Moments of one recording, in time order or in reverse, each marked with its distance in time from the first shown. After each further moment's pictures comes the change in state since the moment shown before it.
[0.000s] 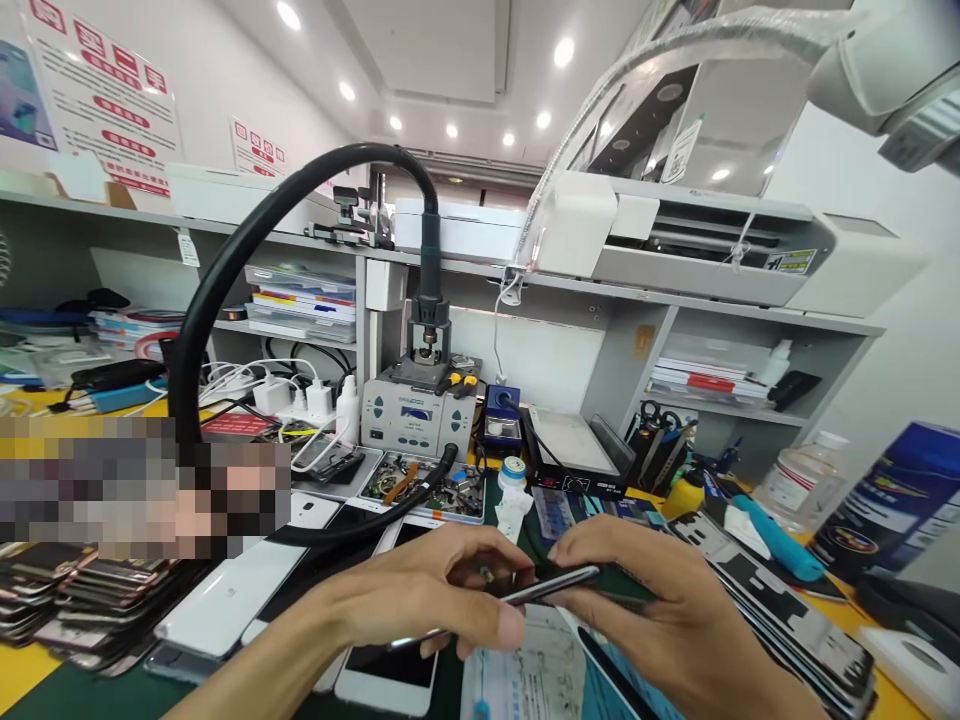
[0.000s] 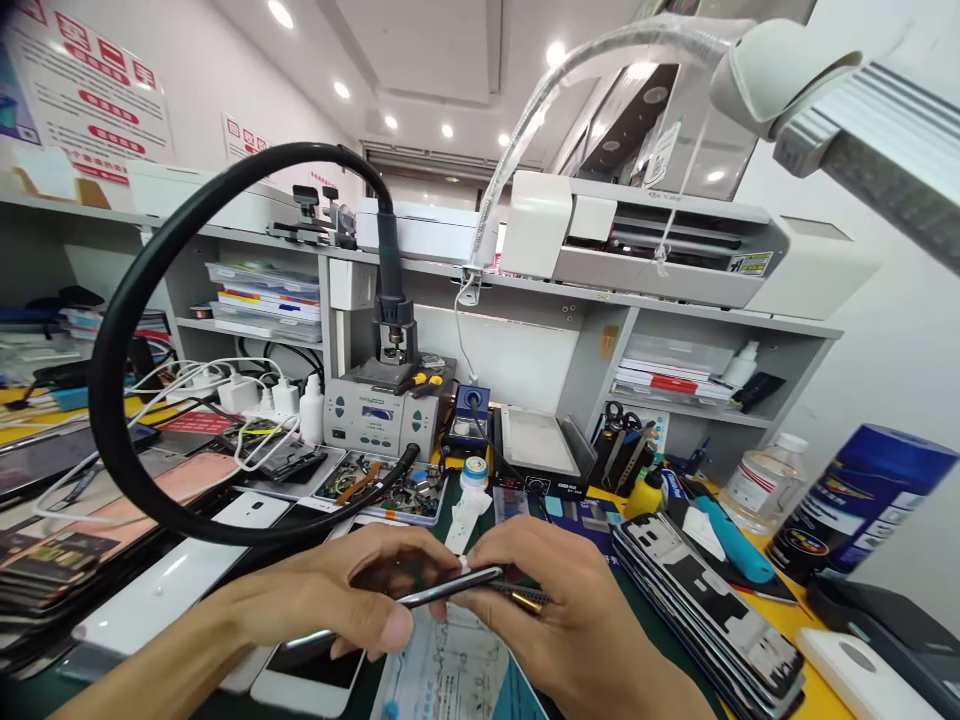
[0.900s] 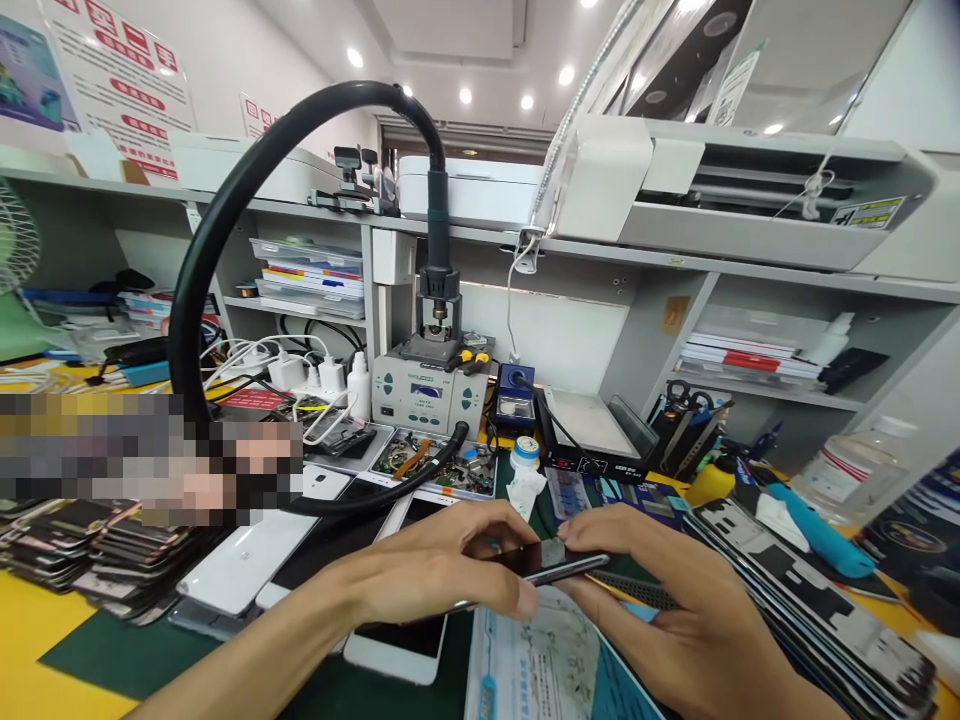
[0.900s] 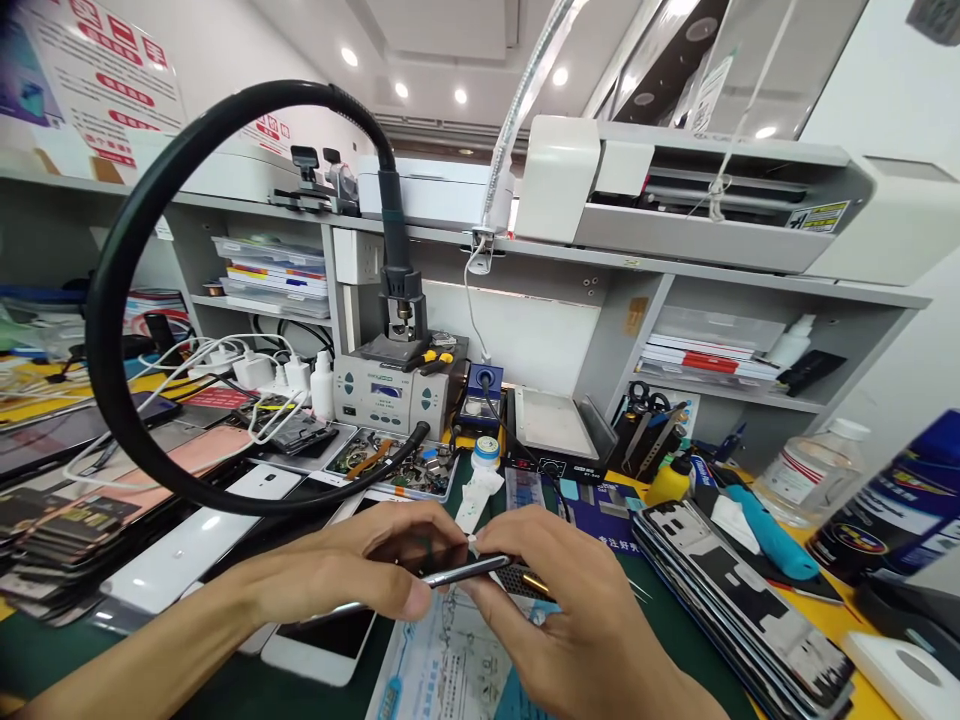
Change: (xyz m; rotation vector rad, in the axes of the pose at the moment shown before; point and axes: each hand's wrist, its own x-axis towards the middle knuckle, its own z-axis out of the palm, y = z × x) left_hand 0.010 -0.001 0.004 0.103 0.081 0.006; right_hand -0.012 0.014 0.011 -0.158 0.053 -0.052
